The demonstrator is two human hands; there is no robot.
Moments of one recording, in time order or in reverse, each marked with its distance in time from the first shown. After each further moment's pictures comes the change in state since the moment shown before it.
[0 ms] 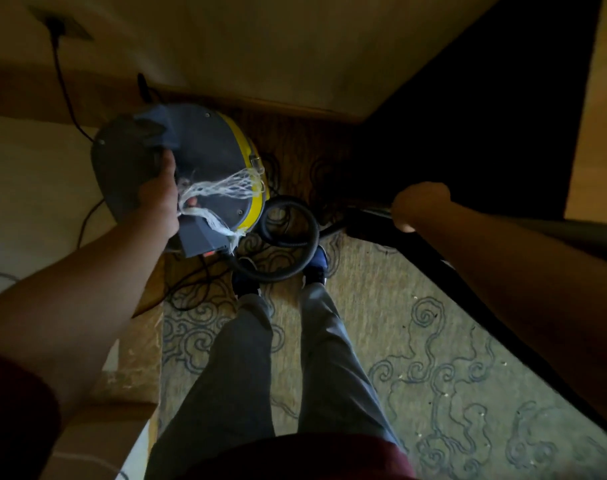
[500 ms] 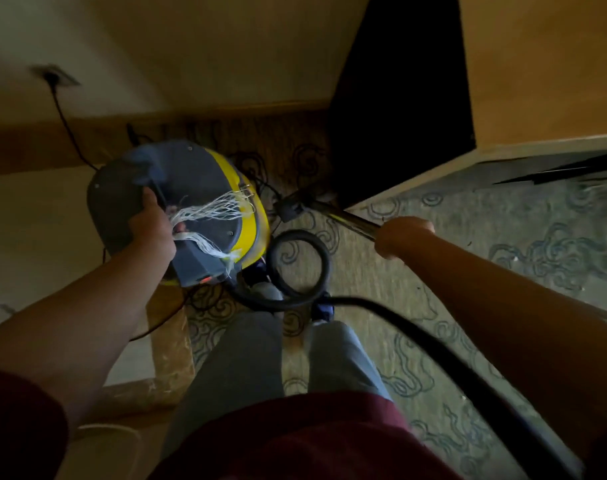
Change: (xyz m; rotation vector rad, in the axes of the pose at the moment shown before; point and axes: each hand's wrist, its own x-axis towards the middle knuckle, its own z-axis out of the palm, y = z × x) left_hand -0.089 -0.085 -0.052 -0.023 0.137 0.059; right_hand -0.132 -0.020 0.170 0.443 -0.061 0.042
